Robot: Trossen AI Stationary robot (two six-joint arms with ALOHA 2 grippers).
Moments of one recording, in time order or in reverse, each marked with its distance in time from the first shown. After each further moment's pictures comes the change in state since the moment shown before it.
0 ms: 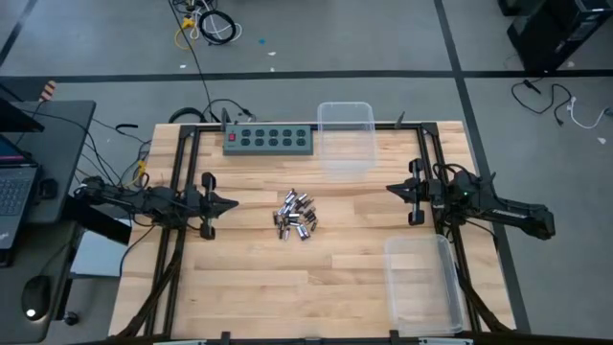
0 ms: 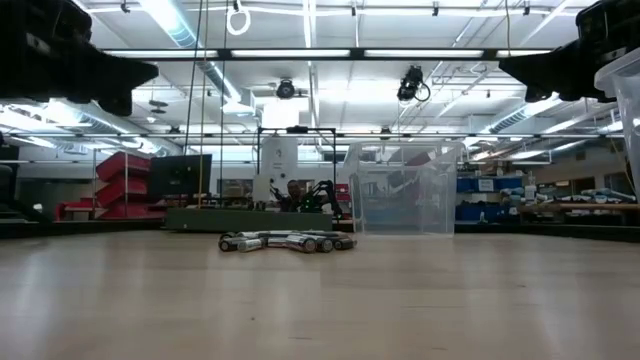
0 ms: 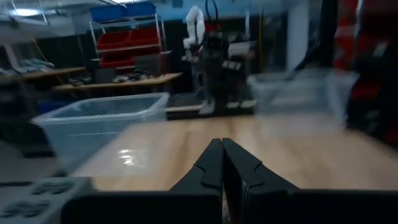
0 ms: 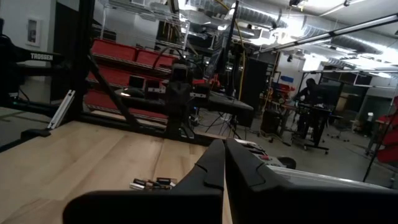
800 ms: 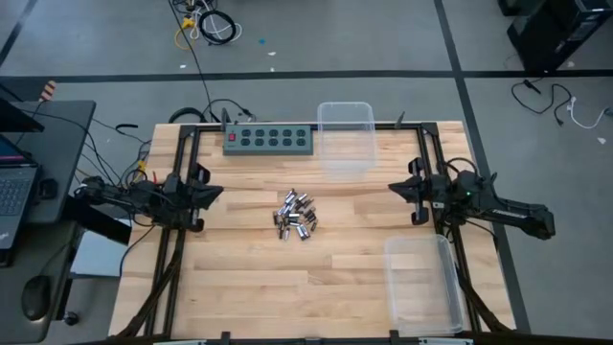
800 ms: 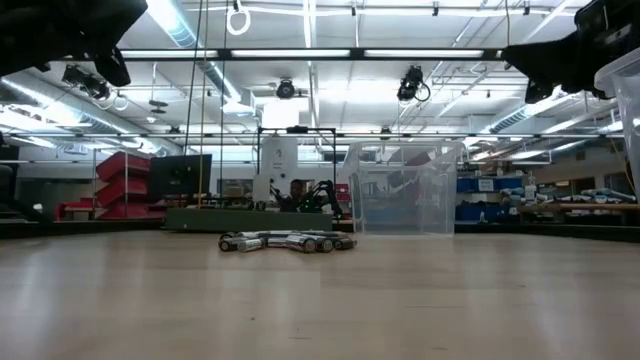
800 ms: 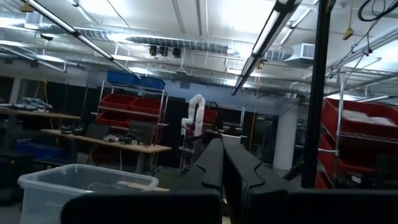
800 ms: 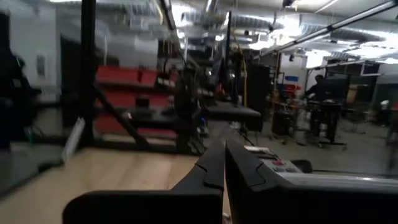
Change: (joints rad) left arm 0.000 0.000 0.000 0.371 -0.020 -0.064; right arm 0.001 0.000 0.000 0.069 -0.005 0.179
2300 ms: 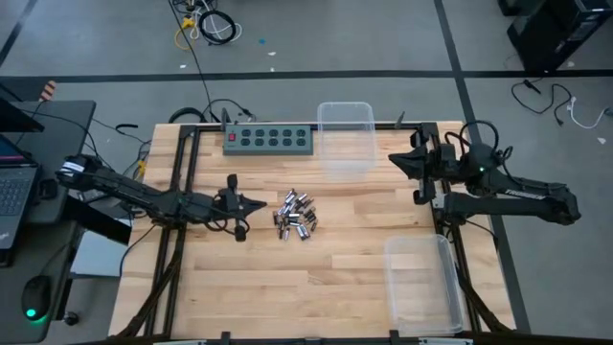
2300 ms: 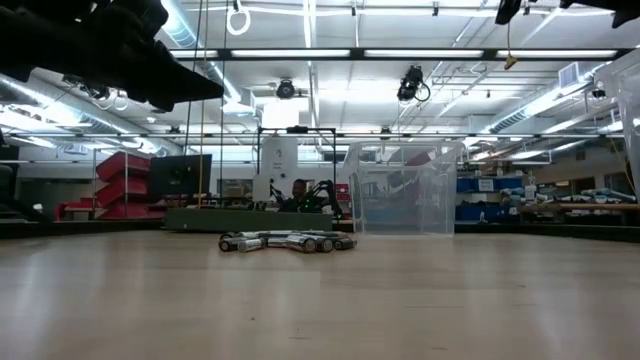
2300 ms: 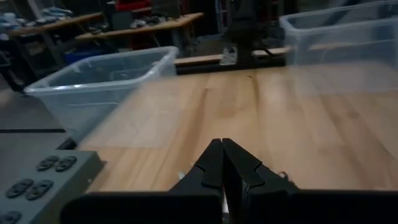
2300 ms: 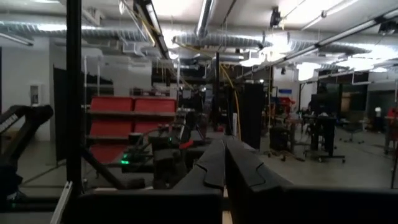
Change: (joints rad) left arm 0.015 0.879 0.257 -0.041 -0.129 0.066; right arm 0.000 0.520 0.492 0.106 0.032 0.027
